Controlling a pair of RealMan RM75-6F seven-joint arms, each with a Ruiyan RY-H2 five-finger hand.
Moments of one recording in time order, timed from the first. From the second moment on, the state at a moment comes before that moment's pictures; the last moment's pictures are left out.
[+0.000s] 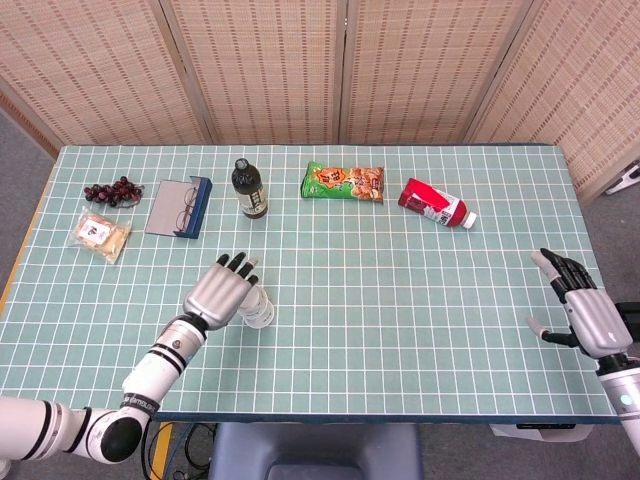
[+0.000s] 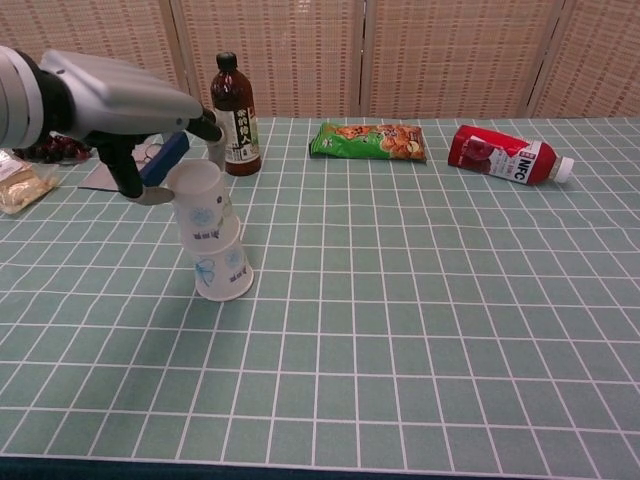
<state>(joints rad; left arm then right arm) -1.13 -1.19 -0.01 -2.06 0.58 1.13 0.98 0.24 -1.08 0.04 -1.39 -1.54 1.31 0.43</state>
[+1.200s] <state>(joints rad) -1.02 -1.02 0.04 -2.21 0.66 1.28 0.94 0.24 -1.09 0.05 -1.40 -1.52 1.32 0.39</state>
